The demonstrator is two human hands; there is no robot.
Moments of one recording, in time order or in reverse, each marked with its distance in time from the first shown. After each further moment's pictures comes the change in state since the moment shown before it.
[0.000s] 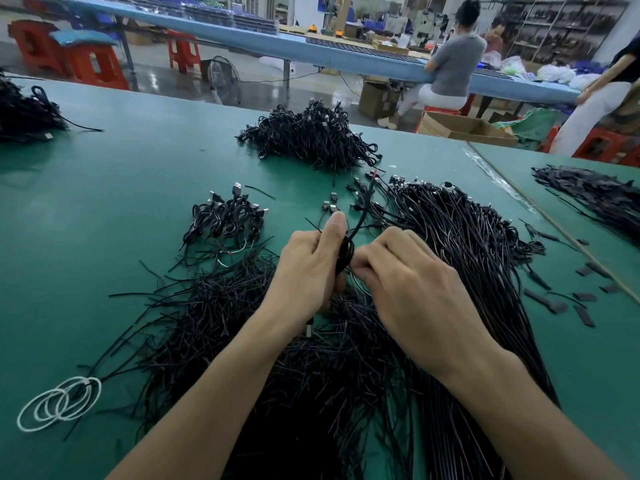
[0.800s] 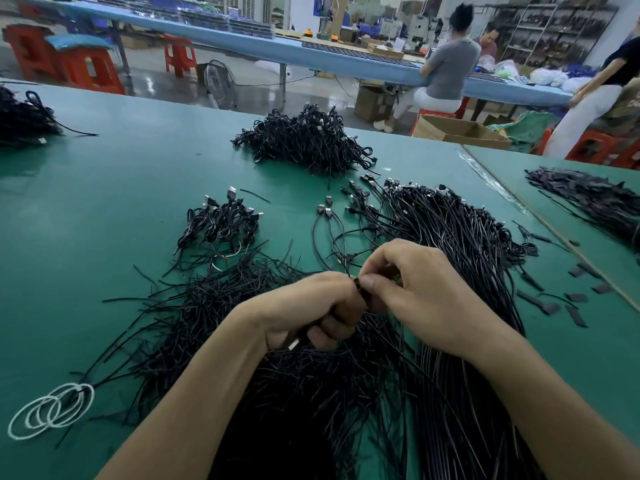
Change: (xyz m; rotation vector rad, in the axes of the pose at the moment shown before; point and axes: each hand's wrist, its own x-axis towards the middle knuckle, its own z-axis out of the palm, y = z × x) left_hand 0.002 -0.010 -0.008 -0.284 -0.809 -0.467; right_hand 0.008 0.023 -0.010 0.384 -0.277 0.309
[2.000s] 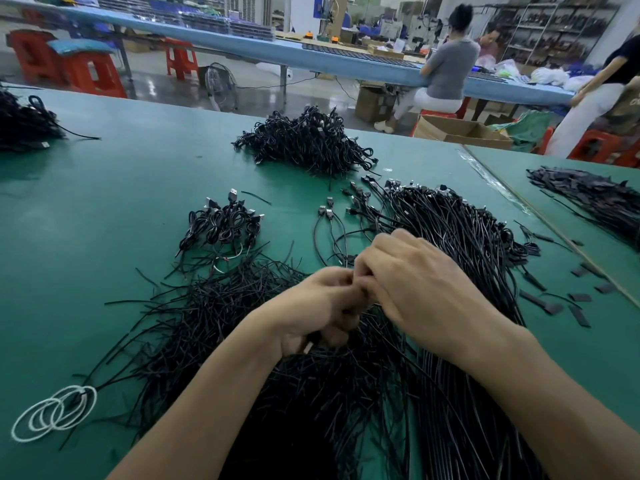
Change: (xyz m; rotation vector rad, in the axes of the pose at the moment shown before) left_hand 0.003 -0.001 0.013 -0.010 0.224 0.158; right_hand 0.002 -0.008 -0.002 -0.526 -0.025 -0.271
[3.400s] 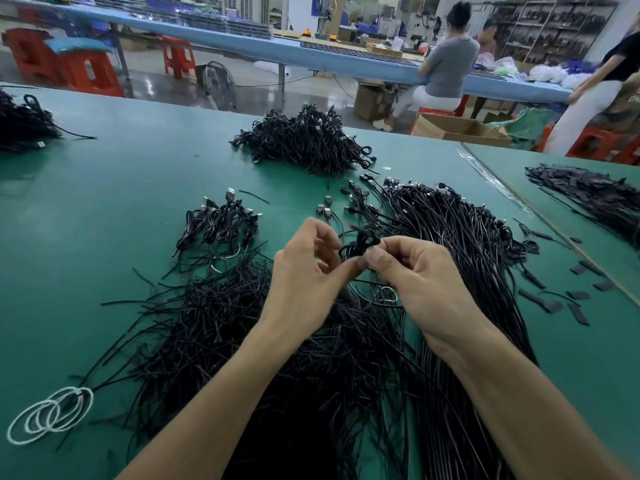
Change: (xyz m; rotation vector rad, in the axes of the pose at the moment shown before) left_hand 0.006 -0.004 -0.002 0.488 0.650 0.552; right_hand 0.004 0.007 0.031 1.254 0.284 0.481
